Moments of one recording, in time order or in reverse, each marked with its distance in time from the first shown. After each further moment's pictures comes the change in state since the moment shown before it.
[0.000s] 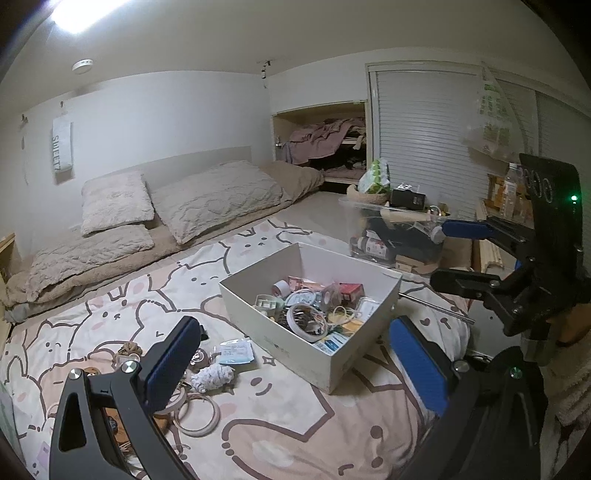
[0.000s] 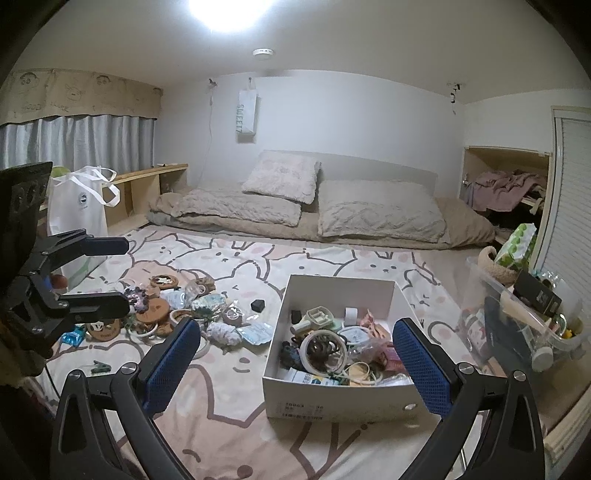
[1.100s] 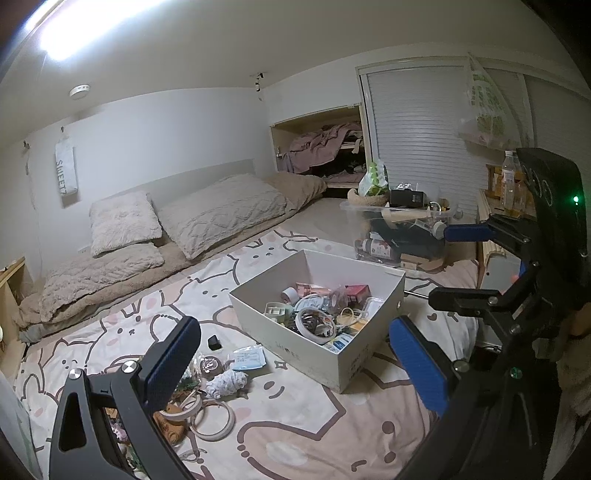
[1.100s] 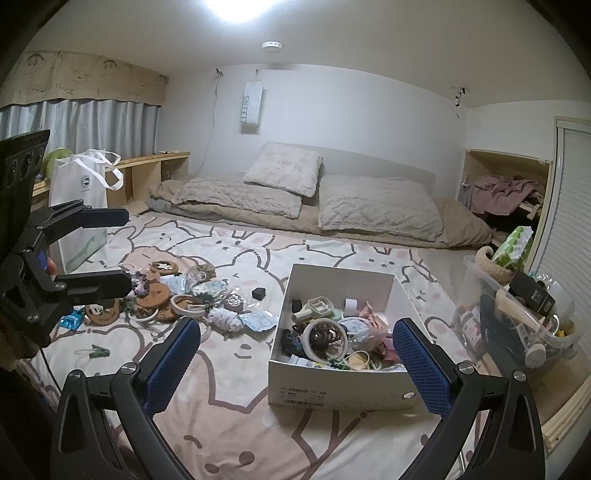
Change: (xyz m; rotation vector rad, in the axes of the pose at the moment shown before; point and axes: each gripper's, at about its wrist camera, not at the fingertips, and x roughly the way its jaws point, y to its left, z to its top) left arm -0.013 -0.009 -0.005 0.070 -0.039 0.046; right arm -0.008 0.018 -0.009 -0.046 0.023 -0.019
